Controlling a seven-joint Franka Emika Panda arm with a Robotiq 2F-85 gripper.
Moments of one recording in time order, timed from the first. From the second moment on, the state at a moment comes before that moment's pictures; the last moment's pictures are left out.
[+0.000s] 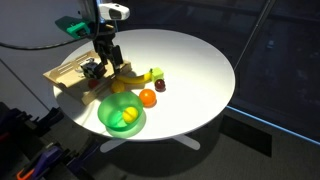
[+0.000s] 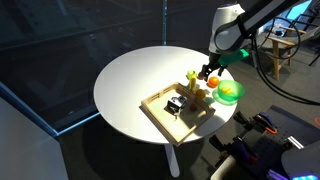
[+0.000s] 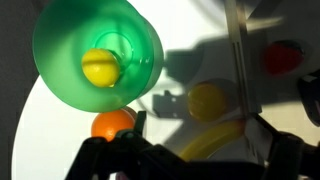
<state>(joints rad) -0.08 0.19 -0.06 -2.35 -0.10 2.44 0.20</state>
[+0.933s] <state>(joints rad) -0.07 0.30 -0.04 -2.36 -0.05 2.63 -0.09</state>
